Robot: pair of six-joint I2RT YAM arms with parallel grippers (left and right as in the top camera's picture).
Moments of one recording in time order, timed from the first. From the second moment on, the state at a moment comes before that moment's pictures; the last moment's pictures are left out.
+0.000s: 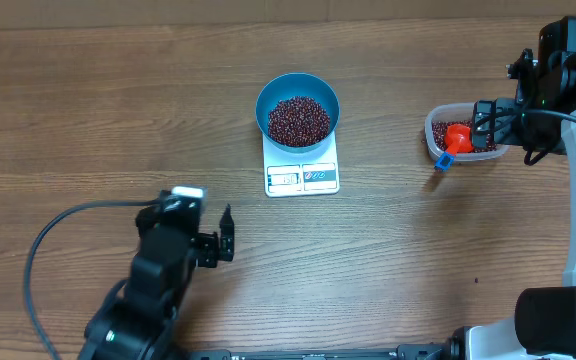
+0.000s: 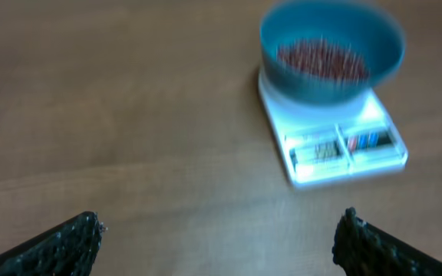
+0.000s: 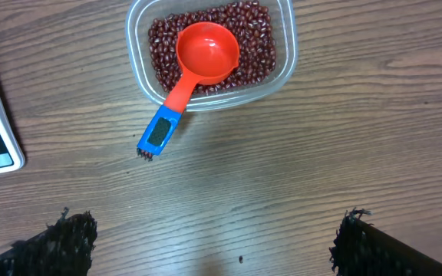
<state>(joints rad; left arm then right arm) -0.40 0.58 0.57 -0.51 -0.23 -0.16 -0.14 1.67 1.81 -1.46 0.05 -0.01</state>
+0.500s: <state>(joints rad) -0.17 0.19 0.24 -0.03 -0.05 -0.13 -0.14 1.67 1.81 -1.46 0.05 -0.01</state>
